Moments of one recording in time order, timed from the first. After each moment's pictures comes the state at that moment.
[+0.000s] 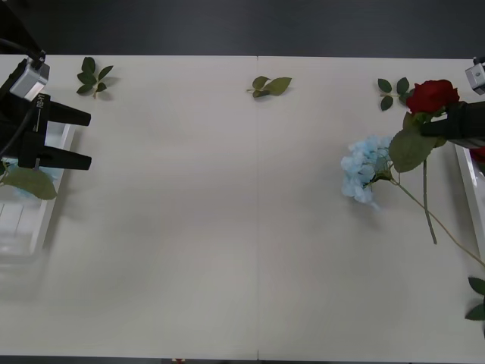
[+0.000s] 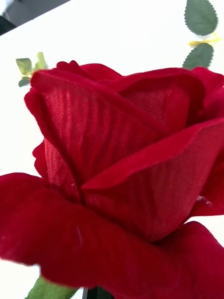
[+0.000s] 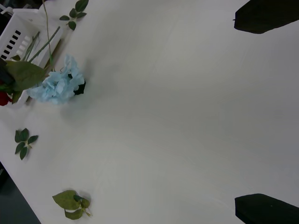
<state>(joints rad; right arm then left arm) -0.58 -0.77 -0.19 -1.05 -1.36 1.34 1.95 -0.44 0.98 0.01 -1.47 1.86 1.45 -2.67</state>
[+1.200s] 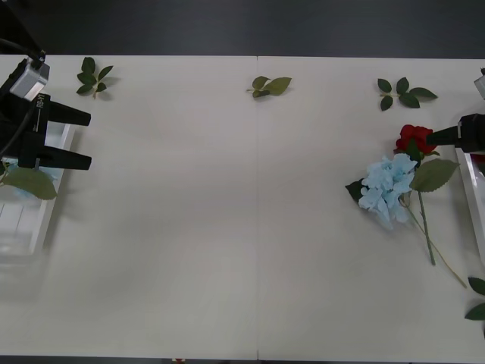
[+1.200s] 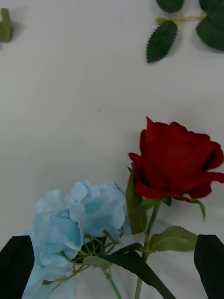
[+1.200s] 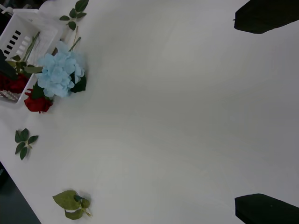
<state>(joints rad) -0.60 -0.84 -0.14 -0.98 -1.29 1.37 2.06 -0.44 0.98 0.01 -1.47 1.86 1.45 -2.67</state>
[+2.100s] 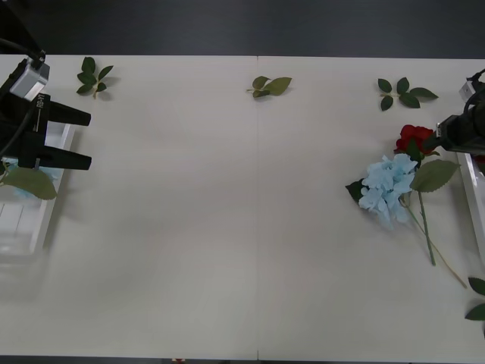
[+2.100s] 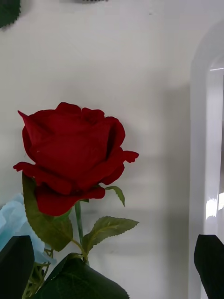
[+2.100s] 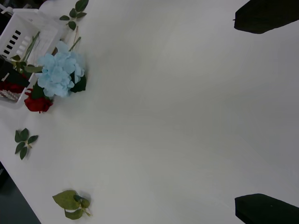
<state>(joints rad) -0.71 -0.84 0.16 -1.05 -0.85 1.32 1.48 -0.44 0.98 0.01 -1.47 1.86 1.45 -2.67</state>
